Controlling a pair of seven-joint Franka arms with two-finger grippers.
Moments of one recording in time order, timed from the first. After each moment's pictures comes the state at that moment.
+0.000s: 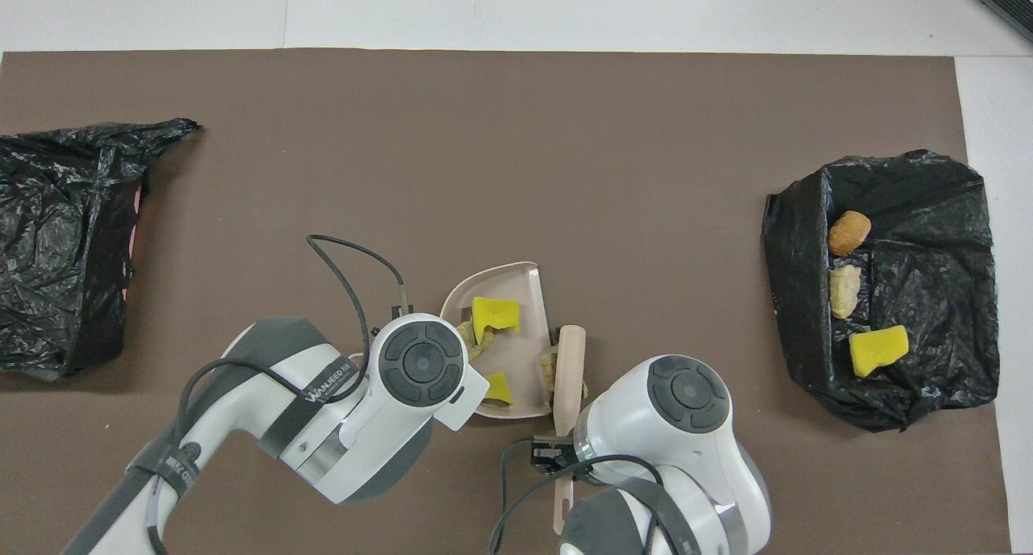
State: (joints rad) left arm -0.61 0.06 -0.07 -2.18 0.21 2.12 0.71; right arm 0.35 -0.10 0.29 -2.36 0.51 2.04 0.47
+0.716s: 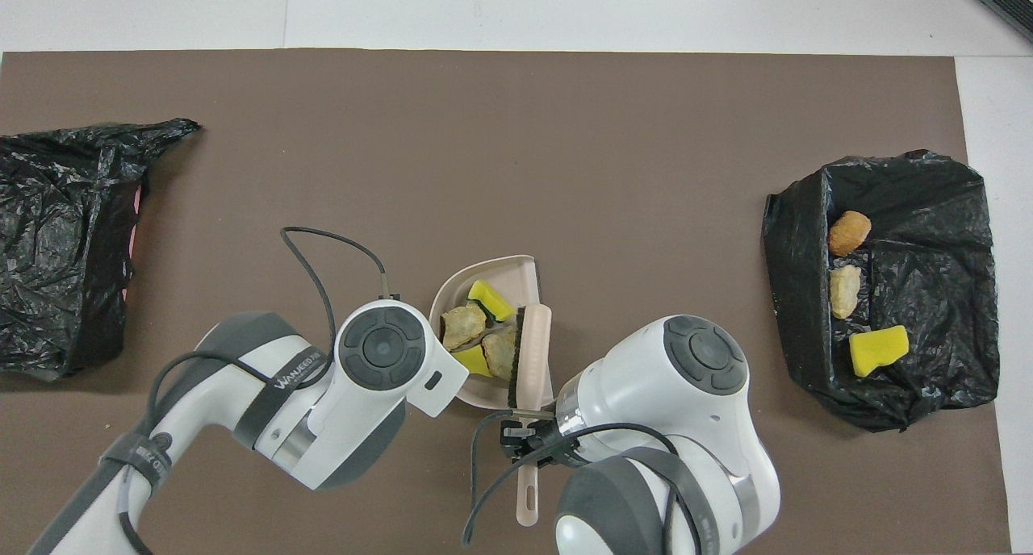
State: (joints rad) left arm -0.53 0.07 -0.06 -2.18 0.15 2.19 0.81; right arm 0.34 -0.09 0.27 -2.20 0.51 1.94 0.52
